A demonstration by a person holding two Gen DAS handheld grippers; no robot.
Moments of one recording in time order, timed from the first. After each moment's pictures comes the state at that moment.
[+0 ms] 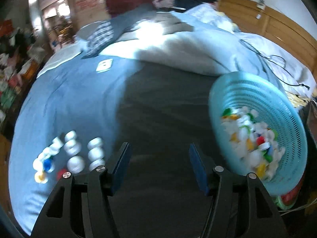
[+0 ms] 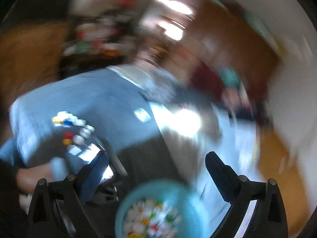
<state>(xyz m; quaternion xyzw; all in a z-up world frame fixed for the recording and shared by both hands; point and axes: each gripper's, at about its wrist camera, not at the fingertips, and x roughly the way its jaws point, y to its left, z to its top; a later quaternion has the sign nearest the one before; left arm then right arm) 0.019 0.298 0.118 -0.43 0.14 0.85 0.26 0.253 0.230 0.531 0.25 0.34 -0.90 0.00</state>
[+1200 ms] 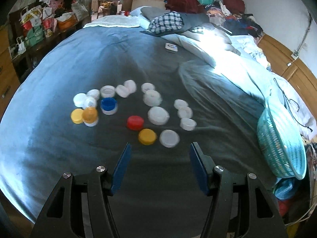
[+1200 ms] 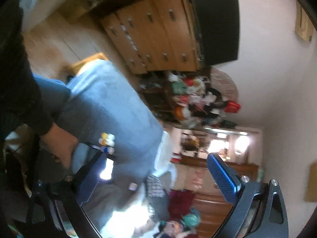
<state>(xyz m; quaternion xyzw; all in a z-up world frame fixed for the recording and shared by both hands) -0.002 0.078 0.061 -0.45 -0.03 0.87 0.19 0.329 -0.088 0.458 0.11 0.74 -0.64 0.20</state>
